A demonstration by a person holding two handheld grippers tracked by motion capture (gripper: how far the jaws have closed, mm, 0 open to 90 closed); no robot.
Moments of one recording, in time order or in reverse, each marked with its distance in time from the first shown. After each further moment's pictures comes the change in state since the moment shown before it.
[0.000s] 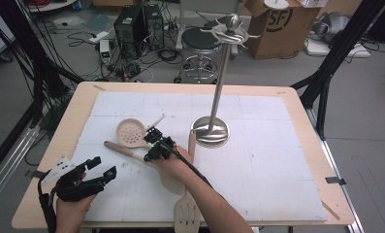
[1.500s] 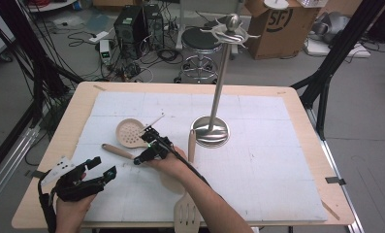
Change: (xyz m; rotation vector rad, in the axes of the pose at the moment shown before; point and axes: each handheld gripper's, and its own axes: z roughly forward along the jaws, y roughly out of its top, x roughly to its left) left arm 0.002 0.000 -0.001 0.000 0.006 -0.005; right arm 0.010 0.005 -0.003 -0.063 0.140 -0.003
